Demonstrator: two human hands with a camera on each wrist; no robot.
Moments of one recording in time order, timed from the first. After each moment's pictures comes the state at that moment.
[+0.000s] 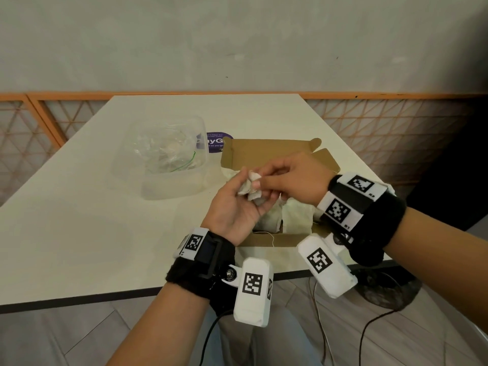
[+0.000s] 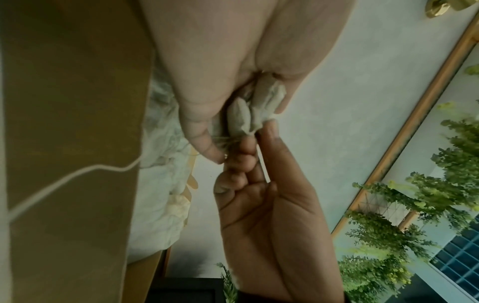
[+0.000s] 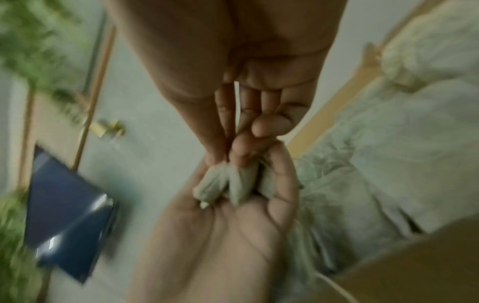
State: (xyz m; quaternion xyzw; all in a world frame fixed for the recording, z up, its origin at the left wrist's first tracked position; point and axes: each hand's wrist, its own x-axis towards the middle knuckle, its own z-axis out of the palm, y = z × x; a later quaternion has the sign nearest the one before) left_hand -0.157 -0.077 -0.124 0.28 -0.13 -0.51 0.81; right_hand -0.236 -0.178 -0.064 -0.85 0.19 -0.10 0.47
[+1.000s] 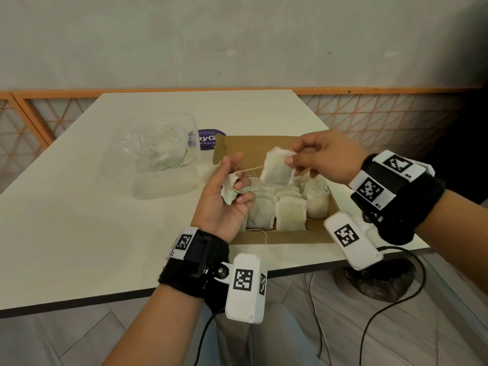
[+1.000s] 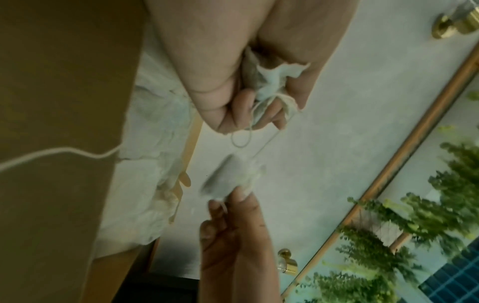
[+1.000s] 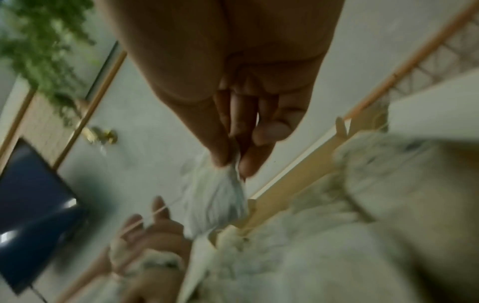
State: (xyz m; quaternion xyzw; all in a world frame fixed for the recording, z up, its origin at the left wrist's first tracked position) left_hand -0.155 -0.077 -0.124 0.24 -0.09 -0.44 0.86; right_hand -0.259 -0.227 -0.050 -0.84 0.24 -0.16 0.46
